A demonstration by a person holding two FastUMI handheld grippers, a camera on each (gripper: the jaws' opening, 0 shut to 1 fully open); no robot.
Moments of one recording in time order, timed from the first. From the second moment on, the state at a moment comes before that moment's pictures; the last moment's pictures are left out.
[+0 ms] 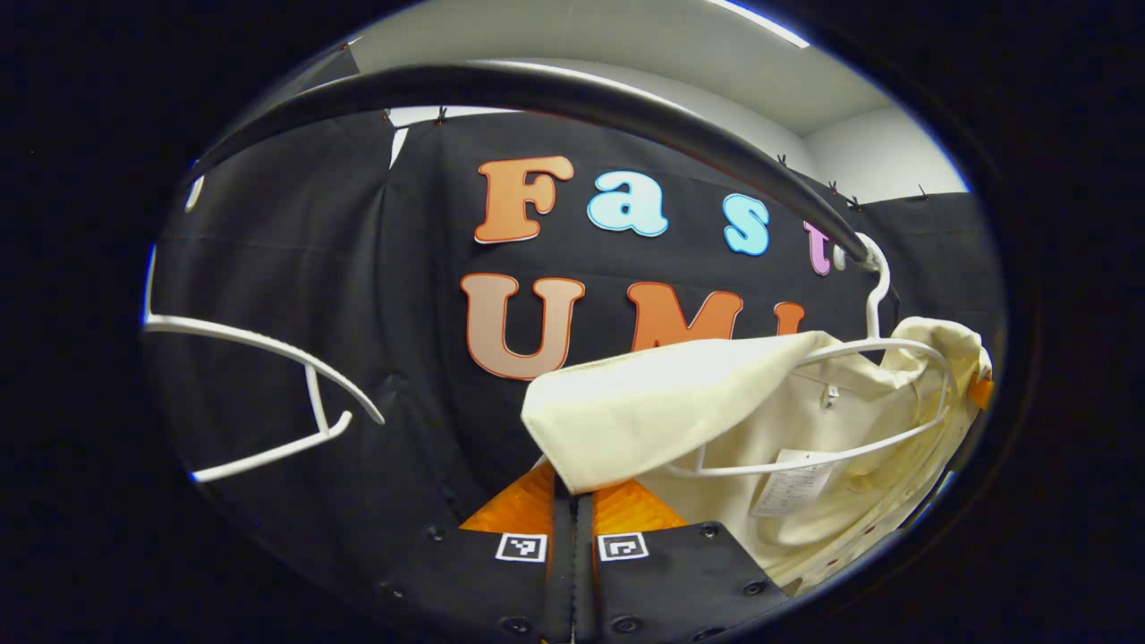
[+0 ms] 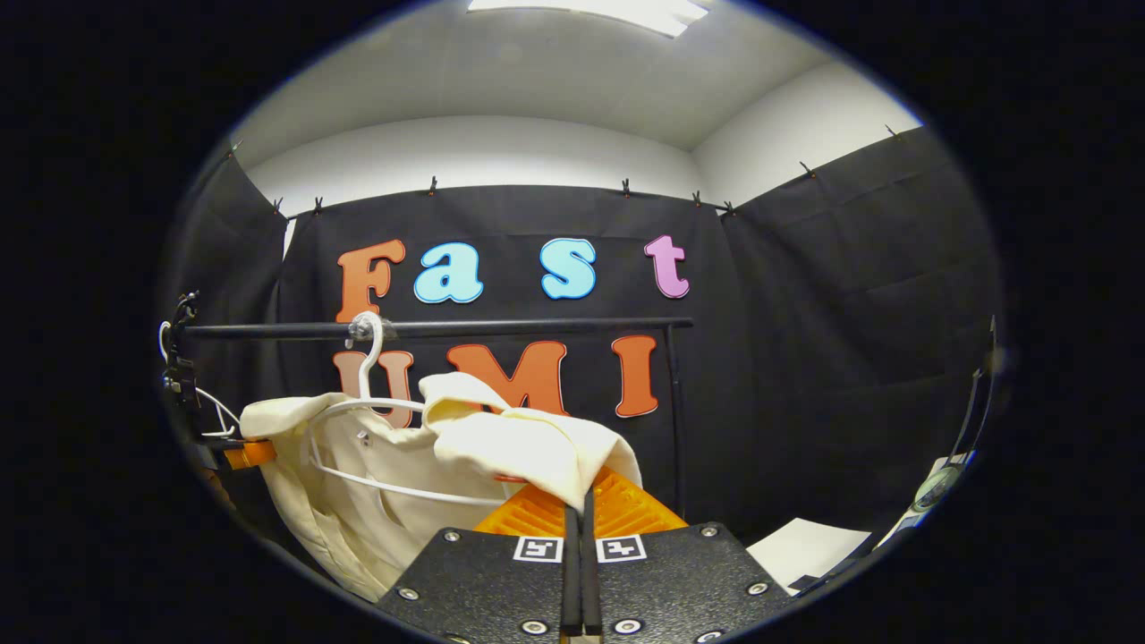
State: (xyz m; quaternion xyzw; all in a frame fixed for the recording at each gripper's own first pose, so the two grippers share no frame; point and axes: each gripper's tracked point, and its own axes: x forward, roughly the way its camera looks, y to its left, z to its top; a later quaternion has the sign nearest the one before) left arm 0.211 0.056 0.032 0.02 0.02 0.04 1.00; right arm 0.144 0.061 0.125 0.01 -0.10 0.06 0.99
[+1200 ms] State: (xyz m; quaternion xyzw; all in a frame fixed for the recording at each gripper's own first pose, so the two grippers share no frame) left arm 0.244 0.108 0.036 0.01 0.03 0.05 1.00; right arm 0.227 0.033 0.086 0.05 -0.02 0.12 0.99
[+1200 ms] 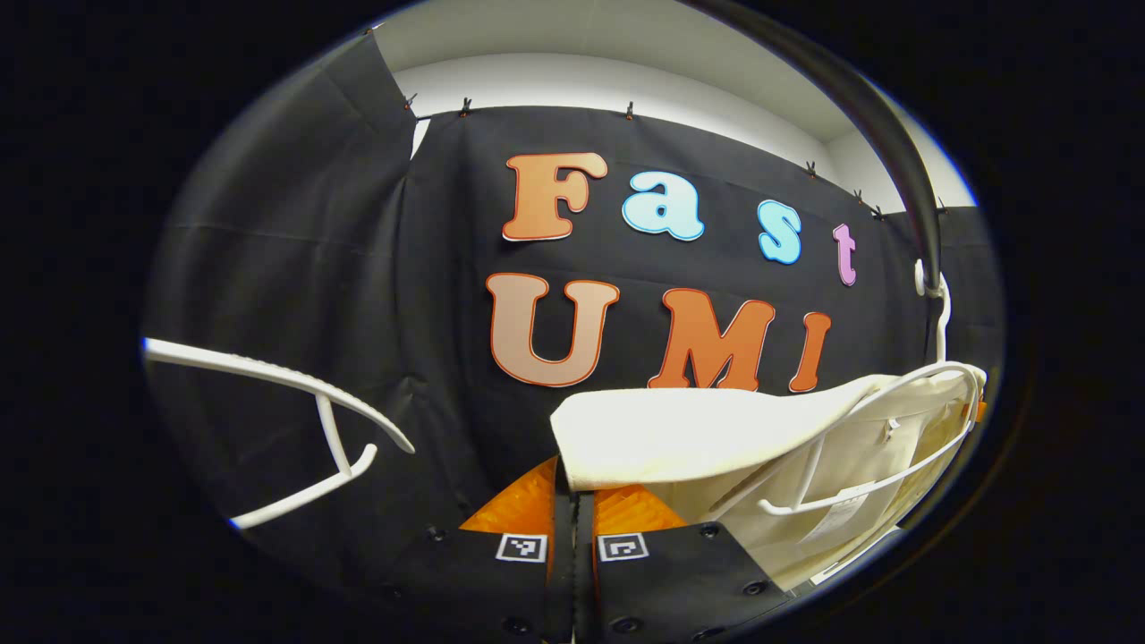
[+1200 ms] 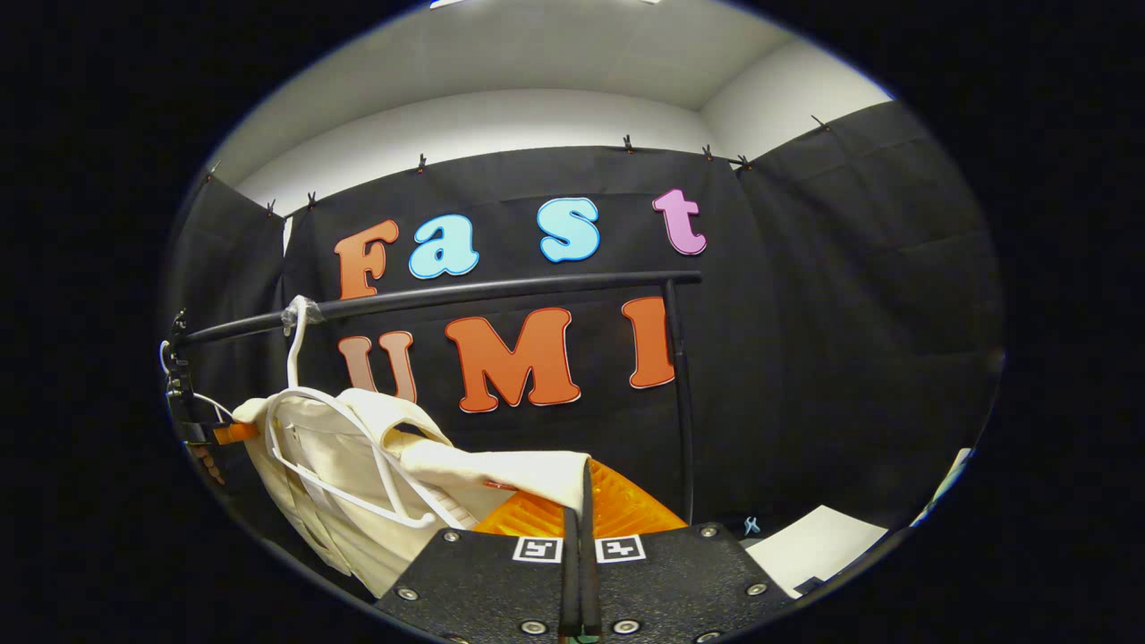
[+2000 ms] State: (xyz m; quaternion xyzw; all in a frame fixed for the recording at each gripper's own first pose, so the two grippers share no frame) left arm 0.221 0.080 -0.004 0.03 0.05 0.05 1.00; right arm 0.214 0.022 0.020 0.06 0.00 0.11 0.99
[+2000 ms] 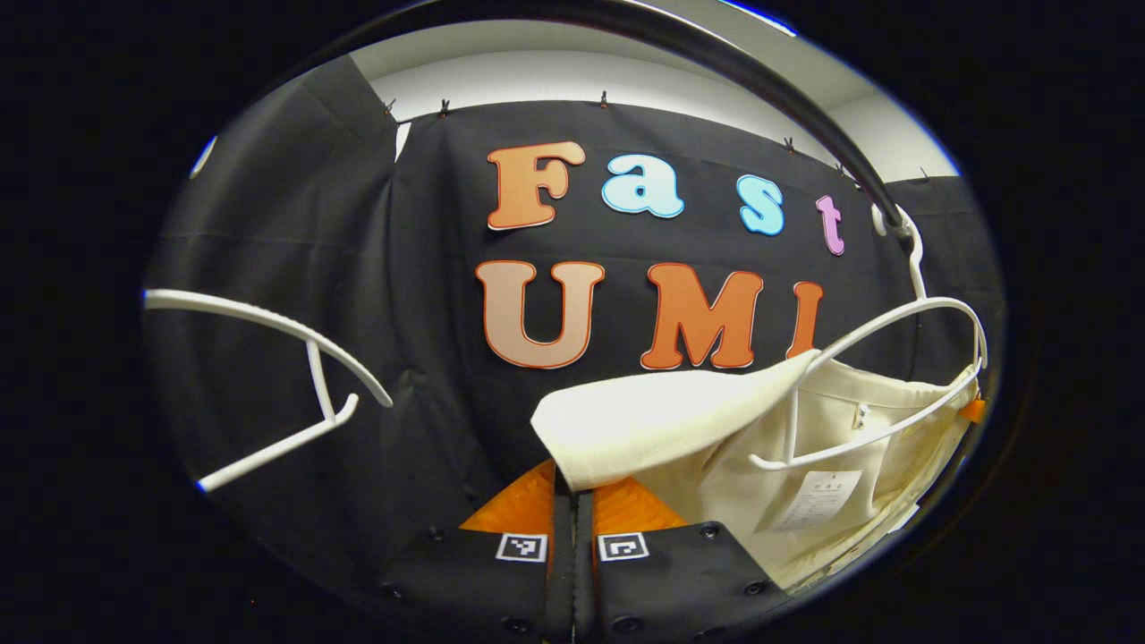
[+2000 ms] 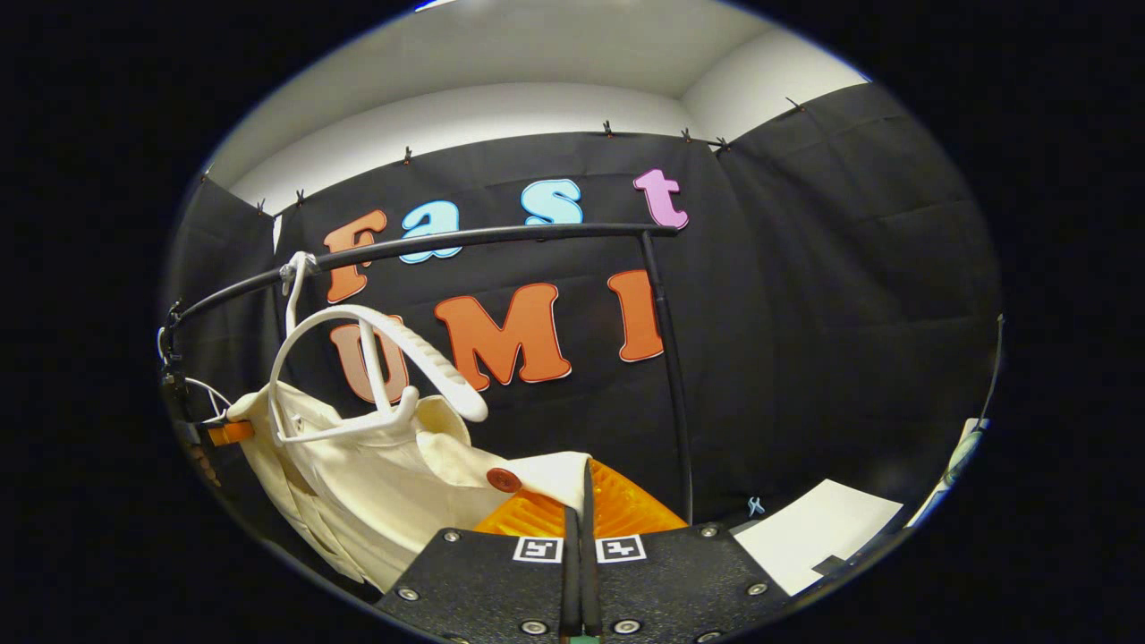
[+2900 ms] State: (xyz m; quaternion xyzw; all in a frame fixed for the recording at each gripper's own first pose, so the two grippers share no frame) left arm 0.205 0.089 -0.100 0.01 0.14 0.07 0.99; right arm 0.193 0.047 -0.079 0.08 0.09 0.10 0.99
